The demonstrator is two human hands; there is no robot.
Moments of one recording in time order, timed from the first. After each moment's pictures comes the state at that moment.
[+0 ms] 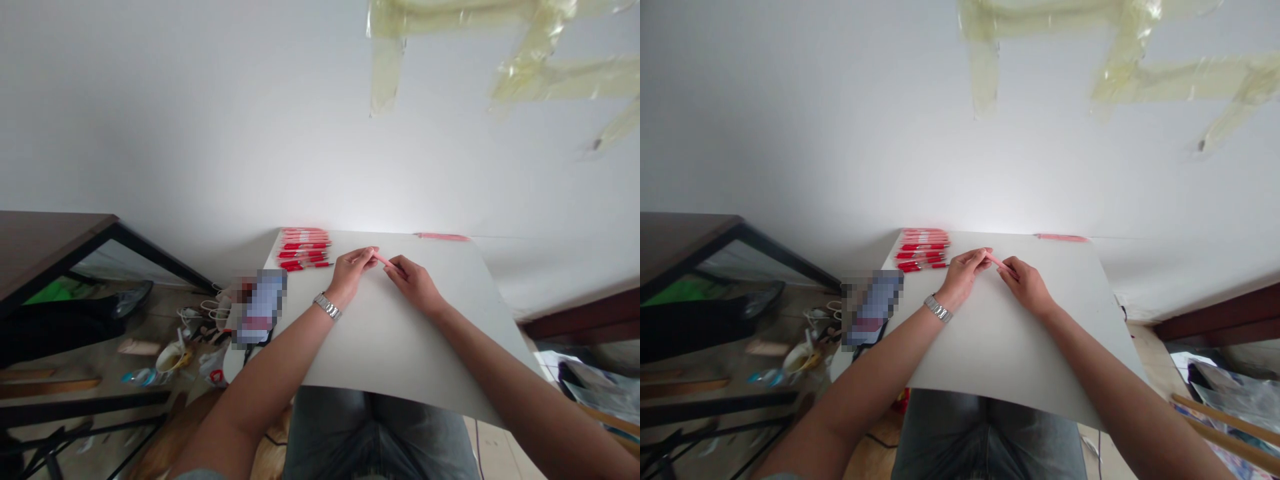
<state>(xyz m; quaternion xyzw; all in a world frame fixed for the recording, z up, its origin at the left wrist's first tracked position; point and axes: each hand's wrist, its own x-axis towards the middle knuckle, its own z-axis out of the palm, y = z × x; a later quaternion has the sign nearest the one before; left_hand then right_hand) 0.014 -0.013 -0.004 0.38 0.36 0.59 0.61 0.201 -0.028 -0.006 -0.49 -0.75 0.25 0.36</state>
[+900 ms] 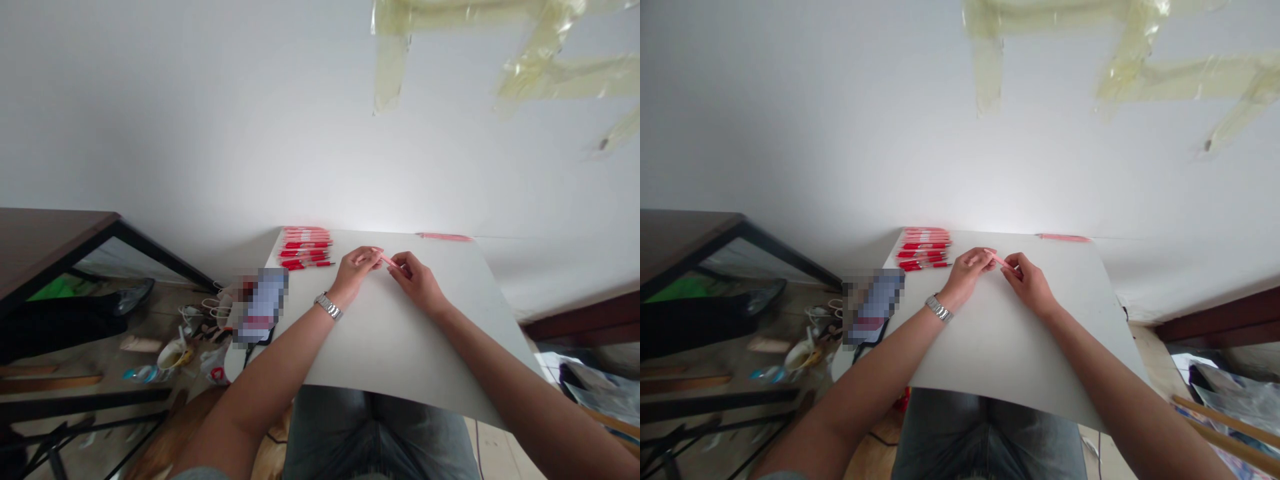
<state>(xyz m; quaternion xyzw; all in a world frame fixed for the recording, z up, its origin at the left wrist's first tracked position) 0.011 -0.017 0.000 0.46 0.34 0.57 0.59 0.203 -0.027 -0.010 -0.50 -0.72 0.27 0.39</state>
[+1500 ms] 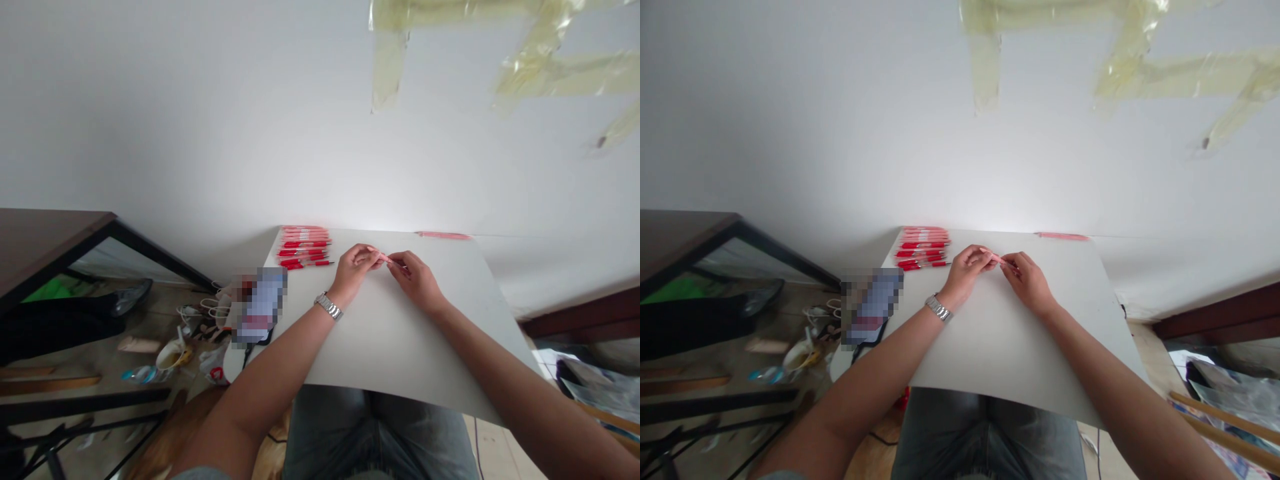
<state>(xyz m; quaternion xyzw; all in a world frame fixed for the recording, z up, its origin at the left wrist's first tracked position) 0.013 -0.019 -0.002 0.47 0.31 0.57 0.59 0.201 -0.024 -0.007 -0.46 -0.76 0.20 0.41</state>
